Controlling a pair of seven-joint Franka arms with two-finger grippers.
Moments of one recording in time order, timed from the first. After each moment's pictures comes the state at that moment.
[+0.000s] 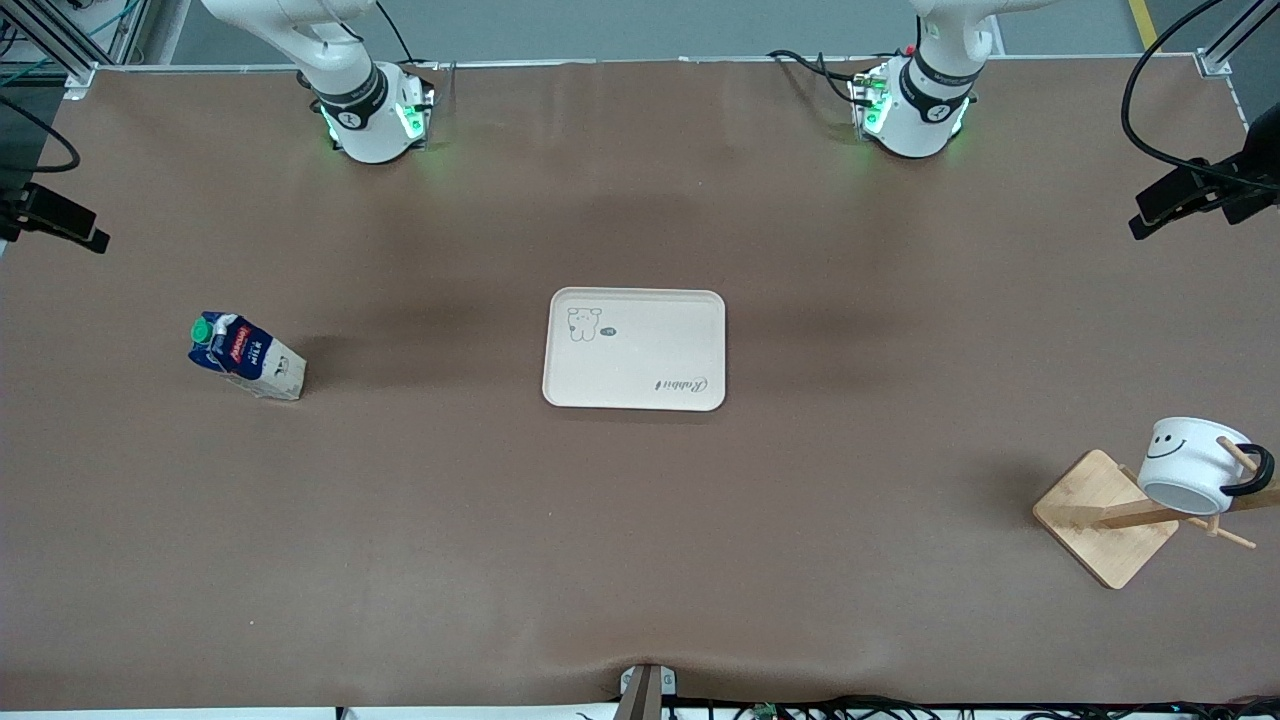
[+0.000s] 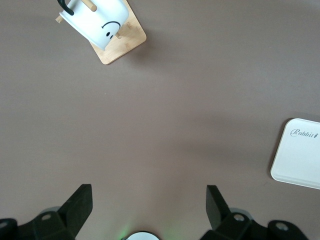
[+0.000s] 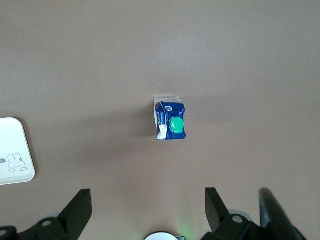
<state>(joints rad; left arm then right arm) 0.14 -0.04 -0.15 -1.50 0.01 1.44 -0.16 0.07 -0.02 -0.18 -1.53 -0.02 1.43 0.03</state>
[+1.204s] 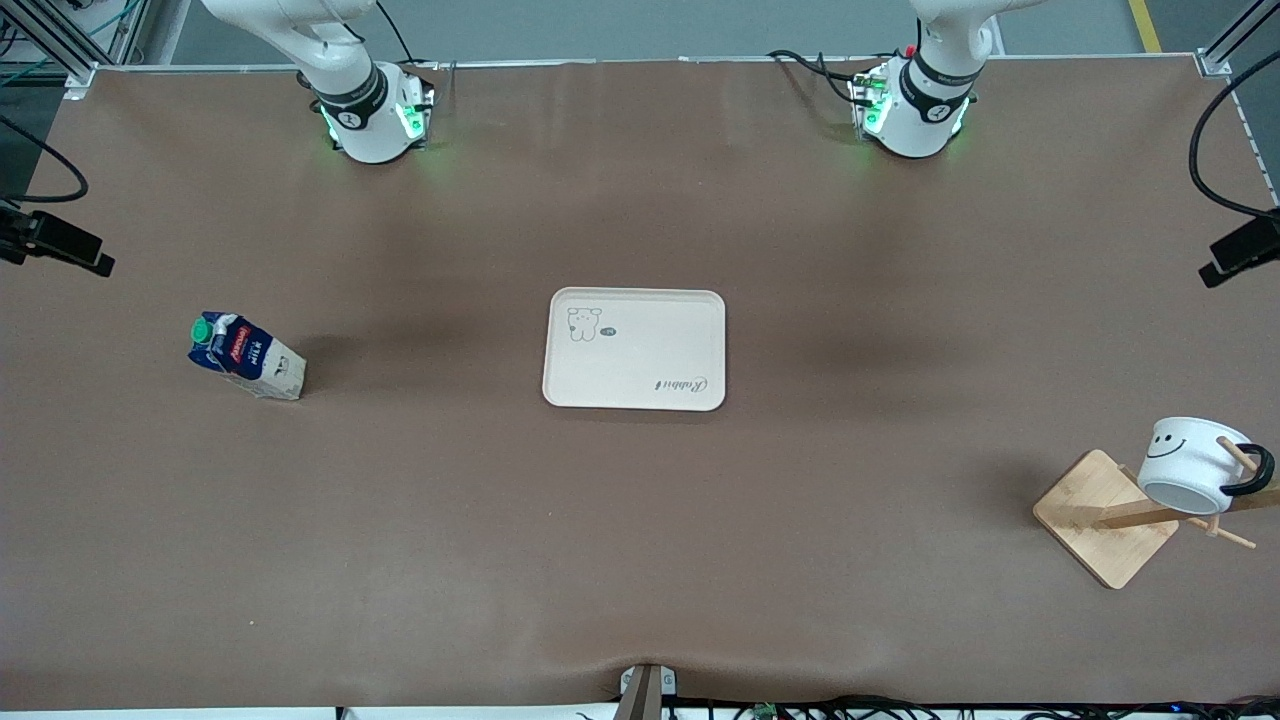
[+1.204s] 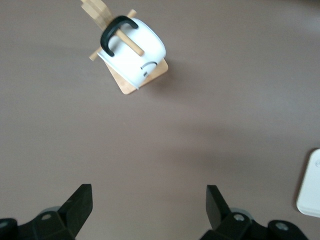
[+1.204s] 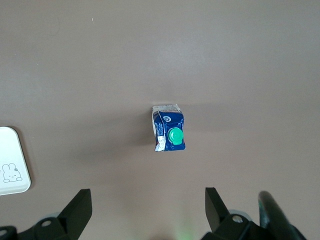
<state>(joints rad) 0.27 0.02 -0.14 -1.55 0.01 1.63 -0.02 0.06 0.03 -0.18 -1.53 -0.02 1.48 0.03</state>
